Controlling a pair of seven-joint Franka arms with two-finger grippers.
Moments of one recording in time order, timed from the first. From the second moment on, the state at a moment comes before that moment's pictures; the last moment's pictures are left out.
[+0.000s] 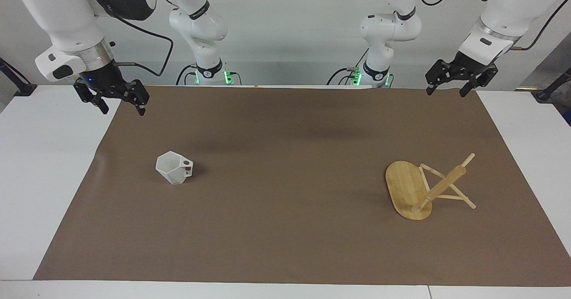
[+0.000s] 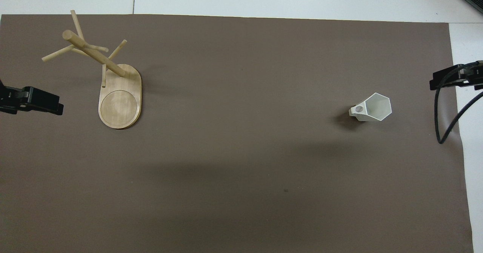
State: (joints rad) left arm -0.09 -0.01 0.00 -1.51 -0.05 1.46 0.00; right arm -0.33 0.12 0.28 -1.44 -0.08 1.59 -0.03
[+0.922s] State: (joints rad) left arm -0.09 -0.01 0.00 -1.51 -0.05 1.46 0.00; right arm -0.33 0.09 0.28 -1.65 -0.06 1.85 -0.09
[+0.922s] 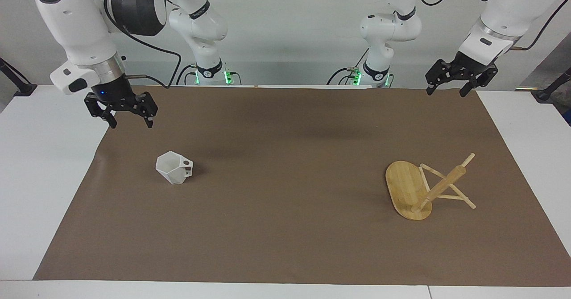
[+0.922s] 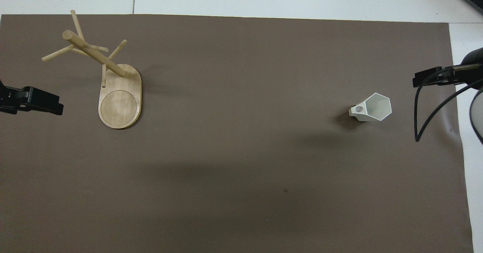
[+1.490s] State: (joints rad) left arm -0.09 -0.01 0.00 -1.51 -0.05 1.46 0.00; right arm -0.34 0.20 0.27 -1.89 -0.05 2.21 -0.10
